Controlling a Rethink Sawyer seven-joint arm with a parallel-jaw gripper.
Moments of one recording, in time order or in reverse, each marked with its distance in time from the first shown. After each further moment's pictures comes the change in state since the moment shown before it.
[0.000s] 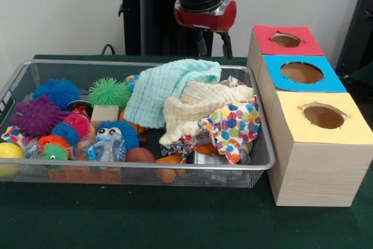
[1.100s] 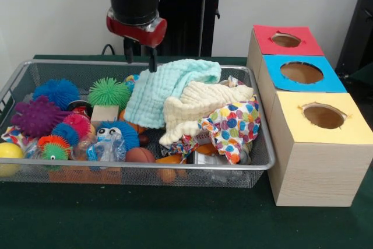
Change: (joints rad) arm -0.023 0.106 -0.163 -0.188 -0.268 0.047 0.000
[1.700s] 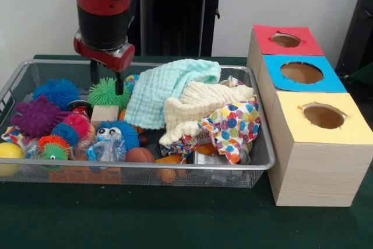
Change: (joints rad) arm -0.005 0.118 -0.050 -0.177 -0.077 0.000 0.000
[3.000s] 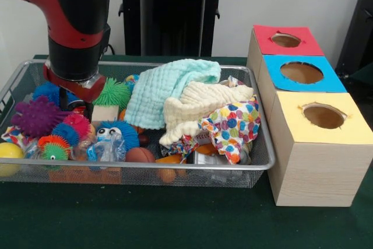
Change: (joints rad) arm 0.004 0.144 -0.055 -0.190 -0.021 -0.016 0.000
